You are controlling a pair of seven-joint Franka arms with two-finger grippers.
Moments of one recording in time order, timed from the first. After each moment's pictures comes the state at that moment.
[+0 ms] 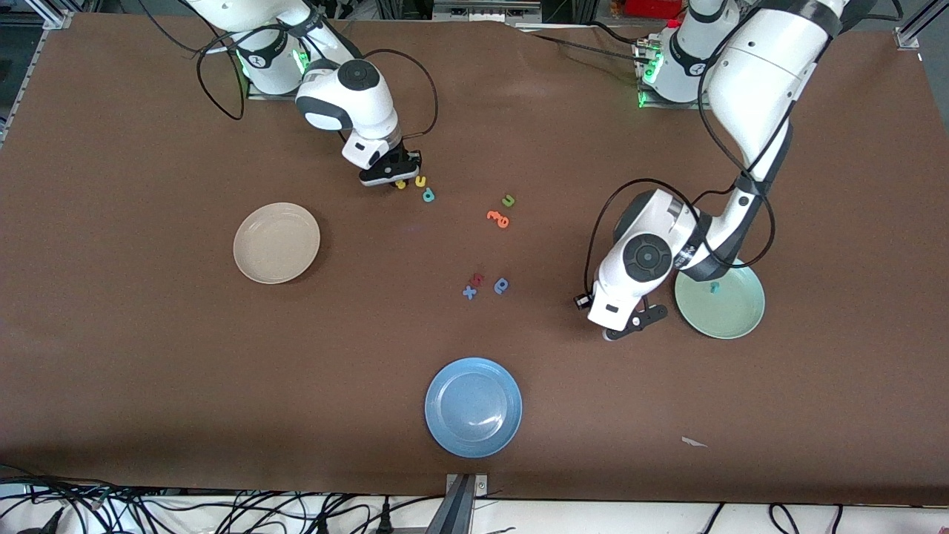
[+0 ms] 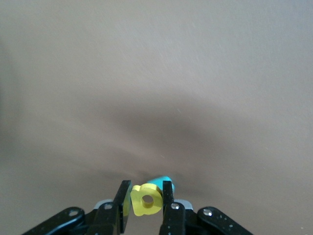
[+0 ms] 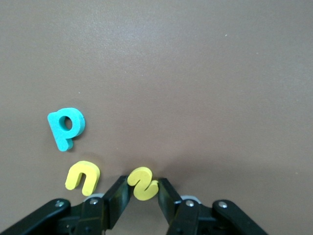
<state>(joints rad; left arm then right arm) -0.10 0.69 -0.32 -1.64 0.22 2.19 -0.90 0.08 0.38 0.61 -2.51 -0.80 2.83 1.19</state>
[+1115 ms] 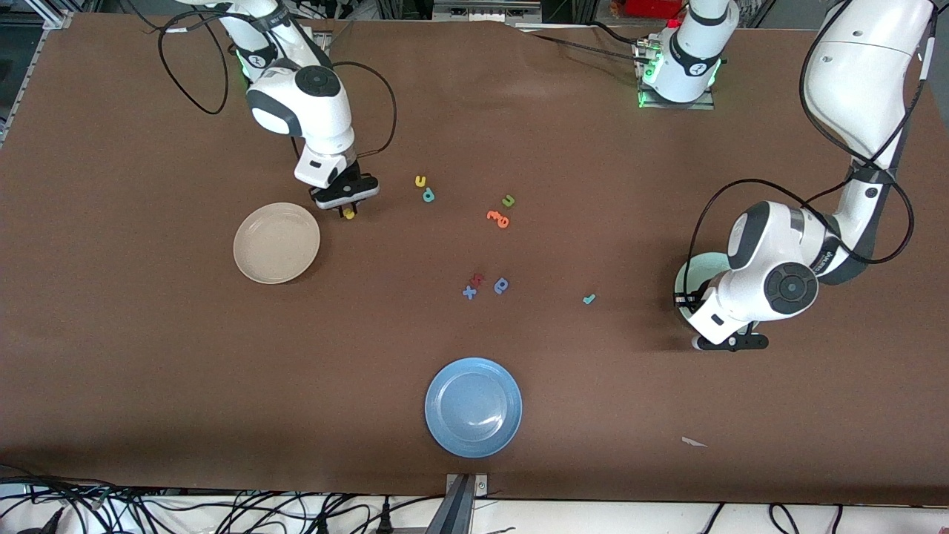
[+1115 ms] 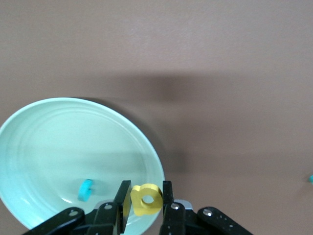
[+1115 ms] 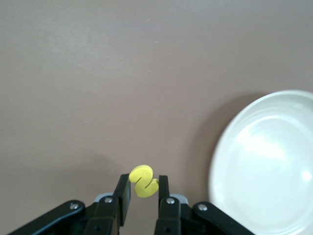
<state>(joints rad) 0.17 0.62 -0.32 -1.67 0.23 2.05 -0.26 -0.11 0.18 0.59 -2.52 -0.80 2.71 0.70</state>
